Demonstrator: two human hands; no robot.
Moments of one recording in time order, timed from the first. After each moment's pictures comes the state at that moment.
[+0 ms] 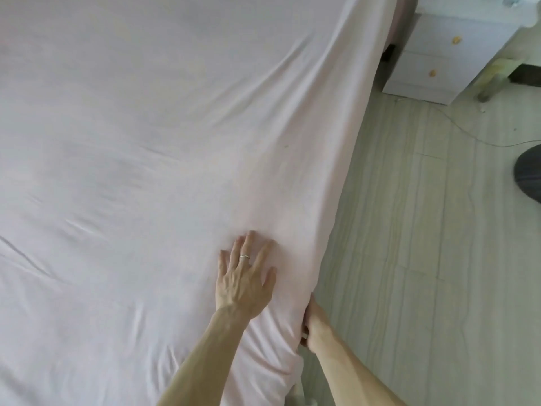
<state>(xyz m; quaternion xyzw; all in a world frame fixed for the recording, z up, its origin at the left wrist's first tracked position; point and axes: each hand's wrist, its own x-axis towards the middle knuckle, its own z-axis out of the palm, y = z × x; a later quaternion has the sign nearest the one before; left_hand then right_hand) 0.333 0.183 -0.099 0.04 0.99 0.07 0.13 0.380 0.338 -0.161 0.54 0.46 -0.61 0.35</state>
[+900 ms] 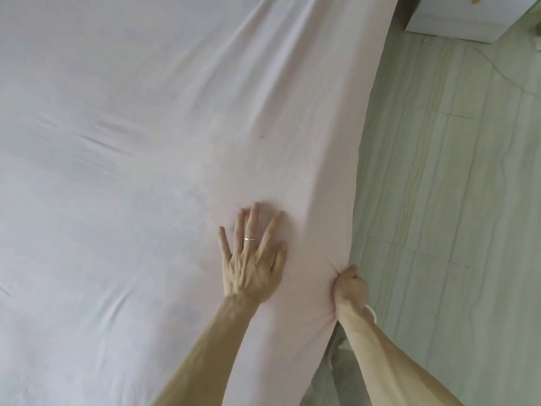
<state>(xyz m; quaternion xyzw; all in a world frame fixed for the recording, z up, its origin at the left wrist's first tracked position) 0.254 0.256 -0.126 0.02 0.99 0.08 0.09 0.290 0.439 -0.213 0.58 0.67 -0.40 0.22</state>
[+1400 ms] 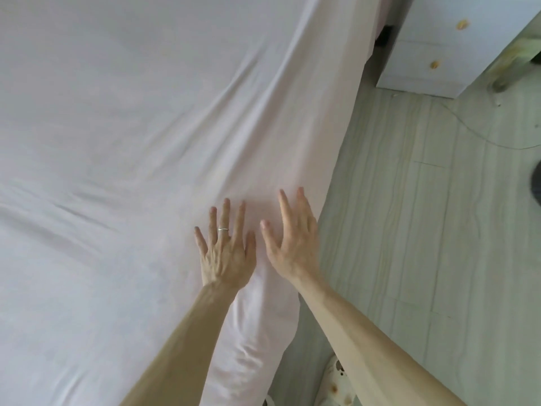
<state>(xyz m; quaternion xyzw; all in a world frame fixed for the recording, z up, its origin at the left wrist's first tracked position) 0.106 0.306 -0.102 -0.05 0.99 0.10 0.12 0.096 0.447 -0.132 0.04 0.92 -0.39 0.03</state>
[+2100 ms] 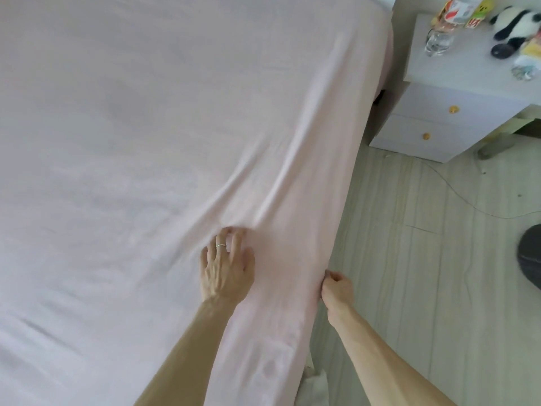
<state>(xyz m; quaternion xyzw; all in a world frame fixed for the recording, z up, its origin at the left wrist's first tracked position) -0.109 0.303 -0.106 -0.04 0.99 0.11 0.02 -0.083 0.510 -0.167 0.54 0.63 -0.53 0.19</state>
